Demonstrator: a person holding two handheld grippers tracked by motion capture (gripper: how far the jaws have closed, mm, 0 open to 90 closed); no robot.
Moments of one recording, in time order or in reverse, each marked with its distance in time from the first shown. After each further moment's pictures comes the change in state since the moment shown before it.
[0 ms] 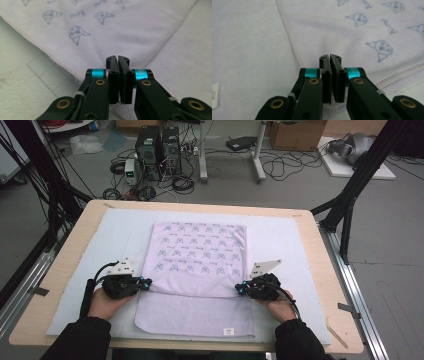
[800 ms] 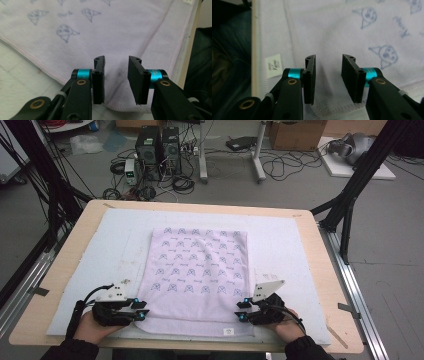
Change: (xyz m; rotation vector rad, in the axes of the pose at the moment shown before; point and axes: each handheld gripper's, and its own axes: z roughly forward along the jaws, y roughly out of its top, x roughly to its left) left arm -0.051 -0.034 -0.017 0.095 -0.112 0.068; right arm 0.048 -0.024 -0.007 0.043 0.096 -0.059
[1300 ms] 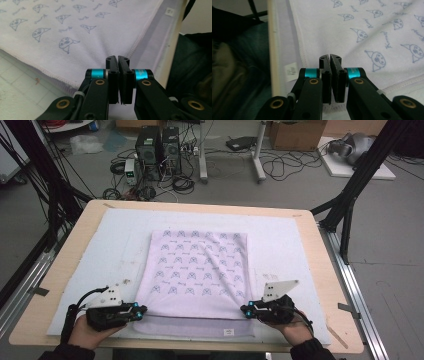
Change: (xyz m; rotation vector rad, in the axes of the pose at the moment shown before) left arm -0.030 0.012 -0.033 -0.083 -0.017 0.047; right arm 0.017 0.007 -0.039 -0.090 0.032 0.001
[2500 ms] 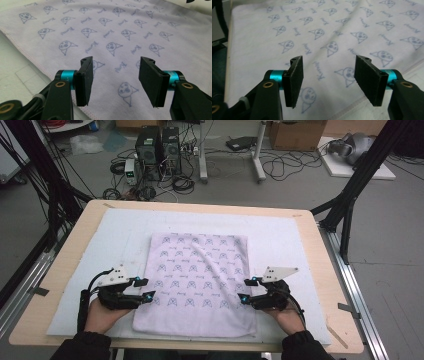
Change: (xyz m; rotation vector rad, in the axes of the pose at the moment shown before) left arm 0.052 0.015 0.033 -0.089 0.152 -0.098; right arm -0.047 0.003 0.019 -0.107 -0.165 0.099
